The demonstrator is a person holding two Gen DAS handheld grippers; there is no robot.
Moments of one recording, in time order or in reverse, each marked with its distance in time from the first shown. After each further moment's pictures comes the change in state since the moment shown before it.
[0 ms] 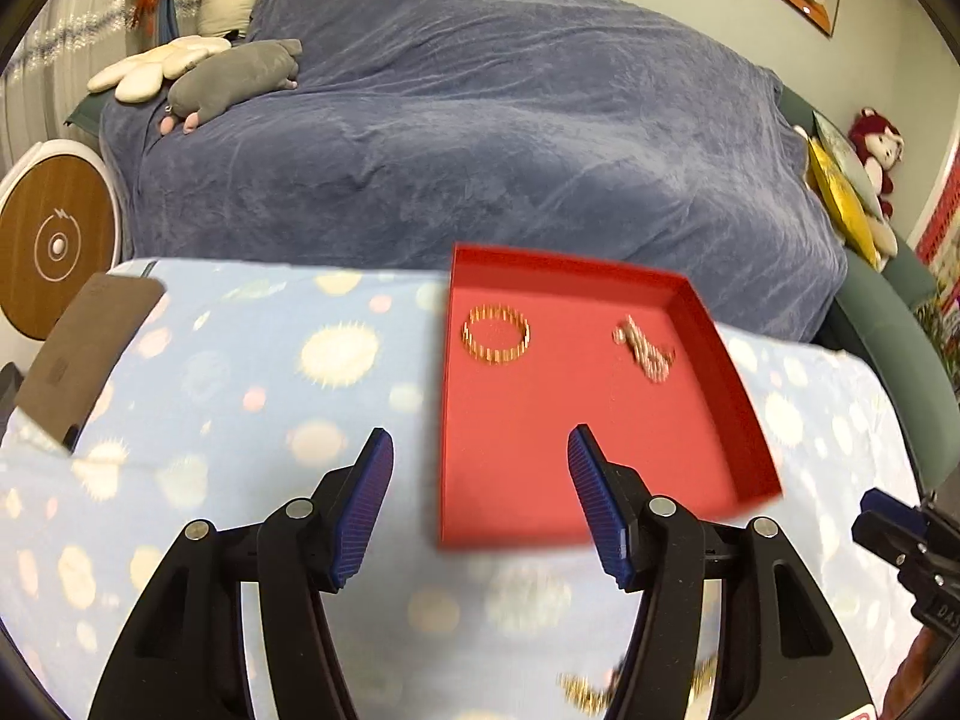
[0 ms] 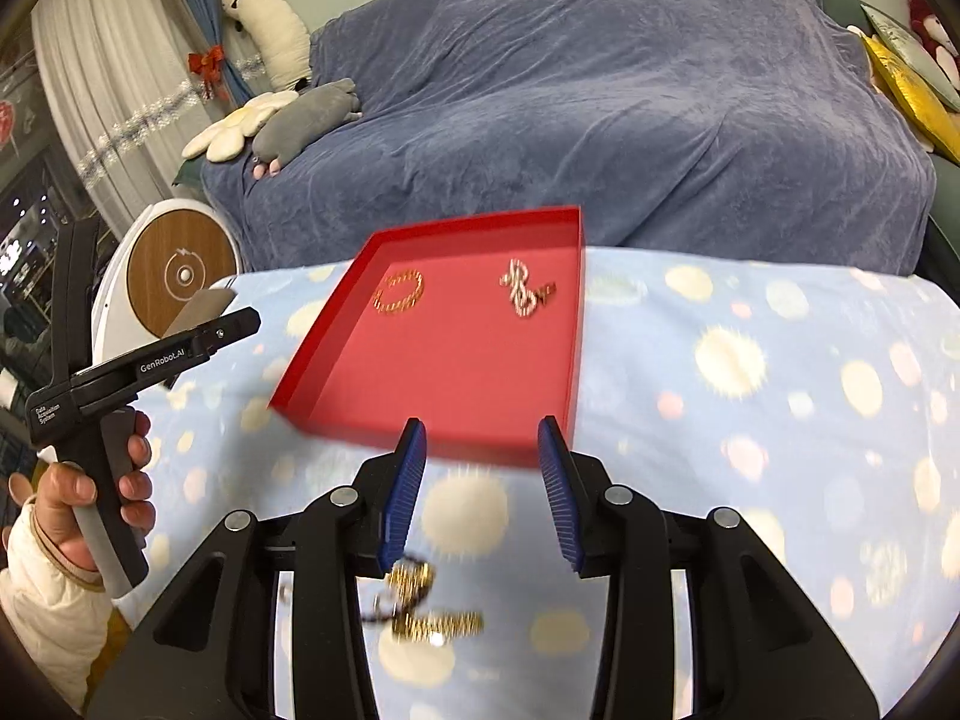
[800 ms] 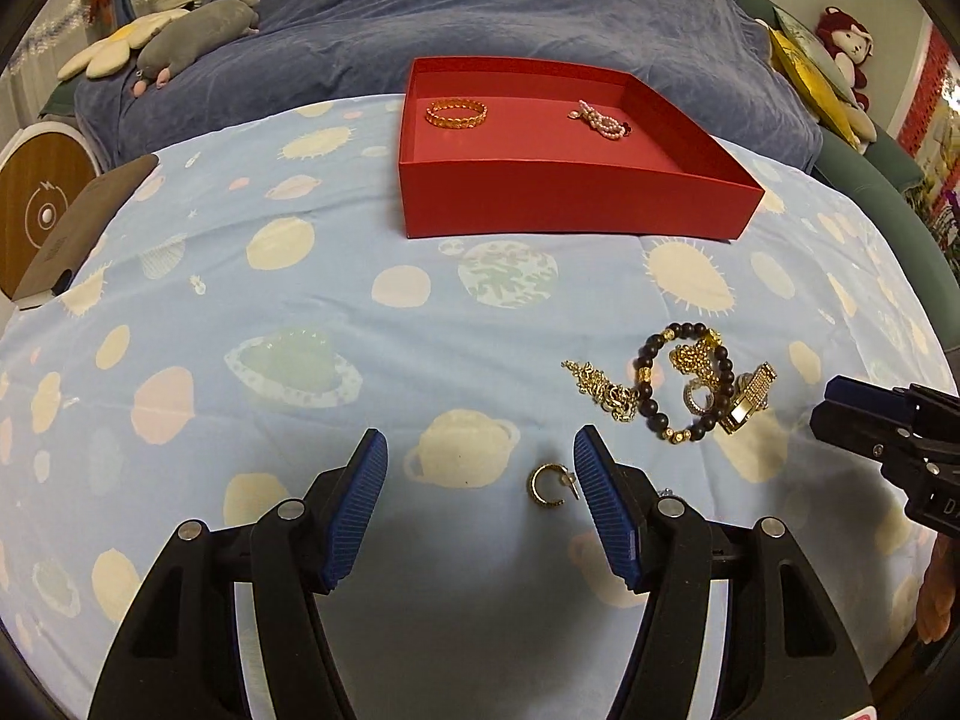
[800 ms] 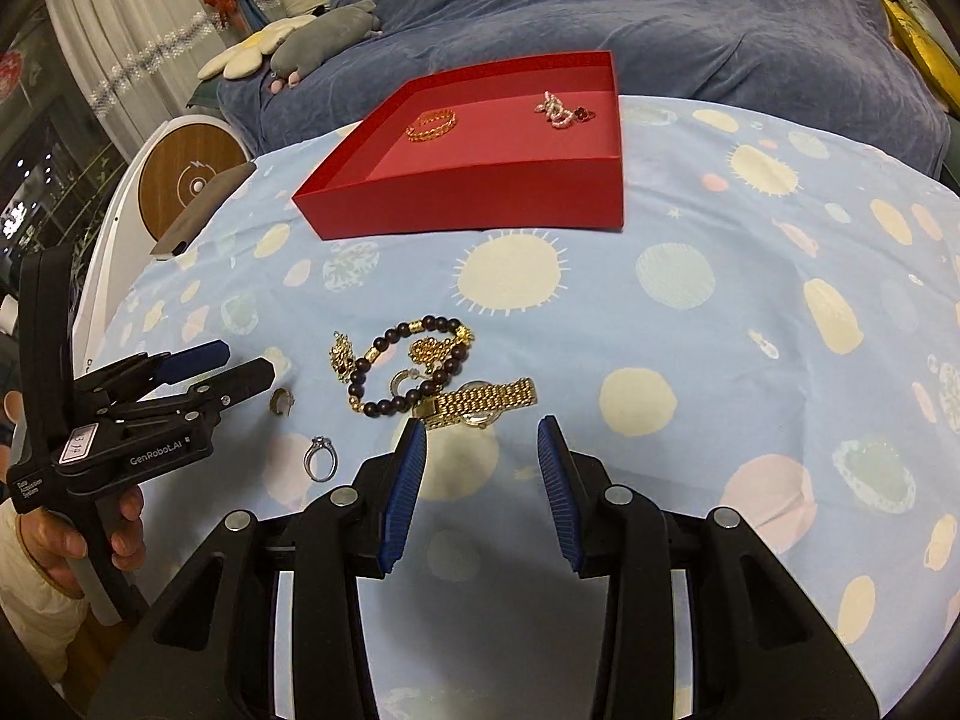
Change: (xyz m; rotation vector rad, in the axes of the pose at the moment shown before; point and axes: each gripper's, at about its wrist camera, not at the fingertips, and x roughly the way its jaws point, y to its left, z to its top) left arm -0.005 -0.008 -0.149 0.131 0.152 0.006; right arm 0.029 0.024 -0.110 -0.036 0.171 0.043
